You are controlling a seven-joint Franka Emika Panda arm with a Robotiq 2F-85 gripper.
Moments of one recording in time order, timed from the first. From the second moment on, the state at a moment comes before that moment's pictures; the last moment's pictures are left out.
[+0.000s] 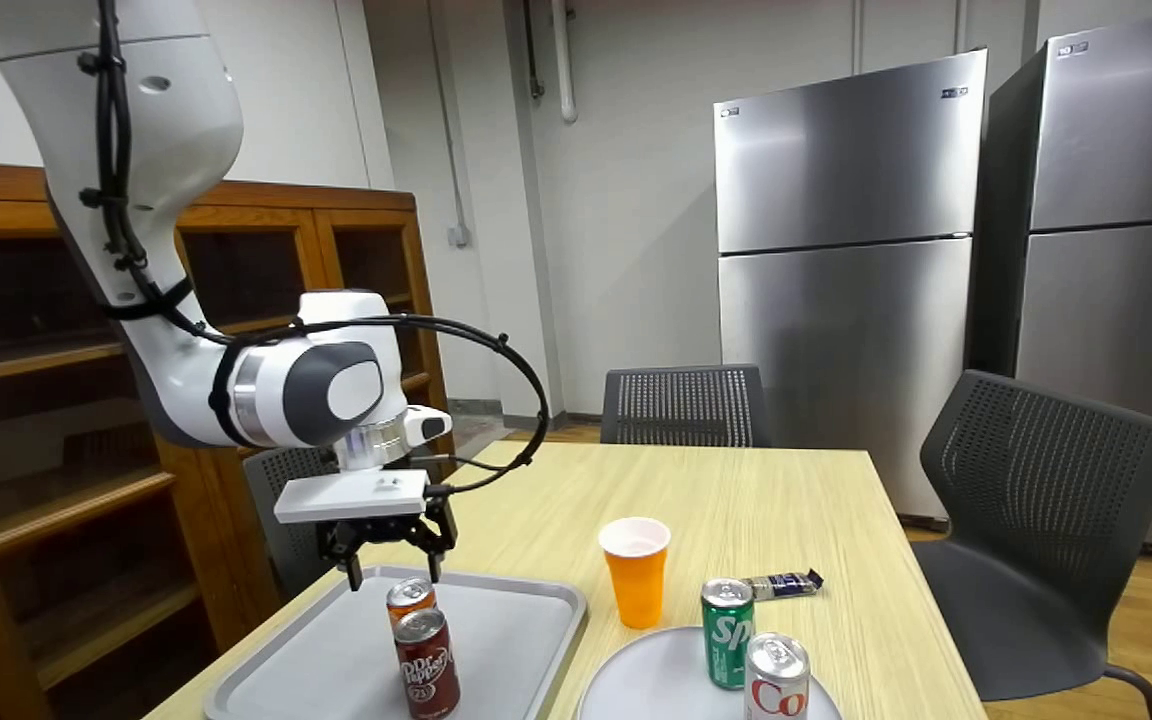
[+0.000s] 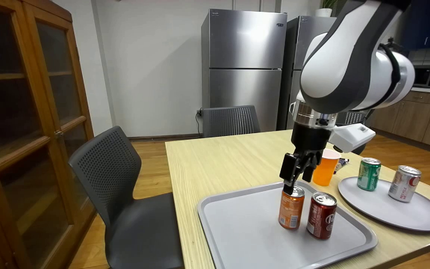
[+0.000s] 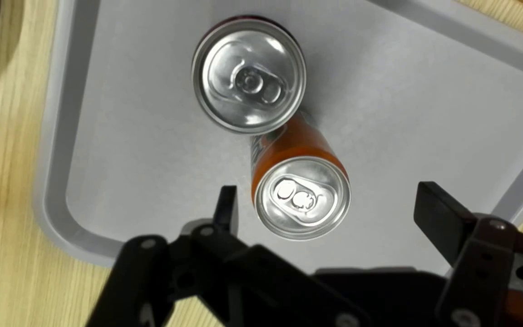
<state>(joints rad) 0.01 0.15 0.13 -2.63 0.04 2.84 -0.33</state>
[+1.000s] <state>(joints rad) 0.01 0.23 0.12 -2.61 0.00 2.84 -0.33</state>
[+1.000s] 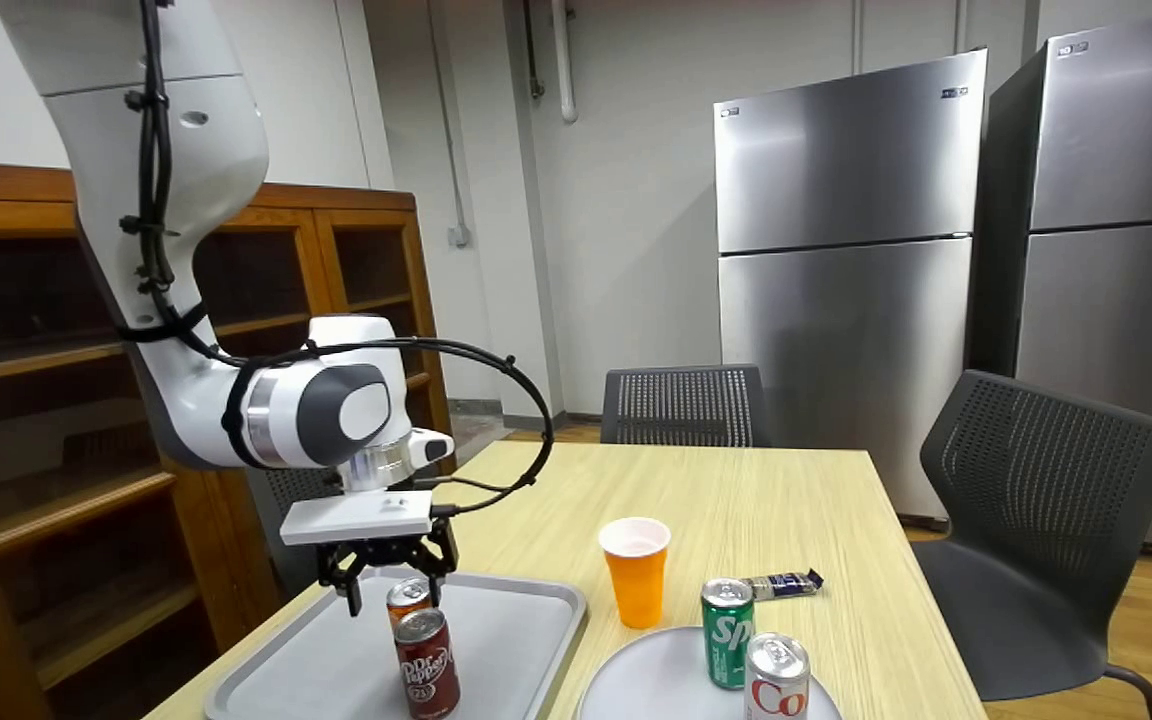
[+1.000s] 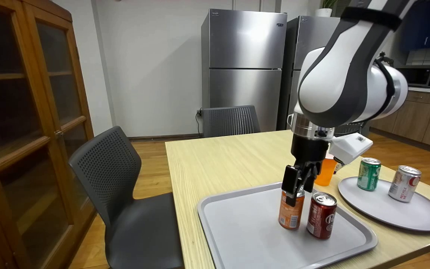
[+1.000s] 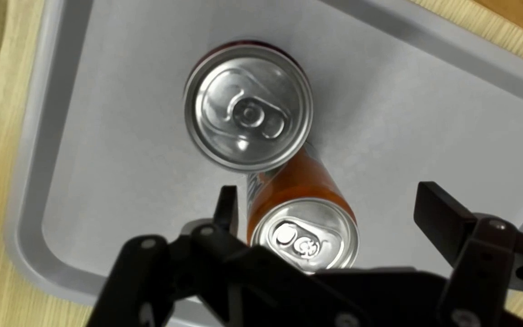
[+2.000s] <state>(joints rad) 0.01 0.29 0.12 -2.56 -0.01 2.84 -0.33</state>
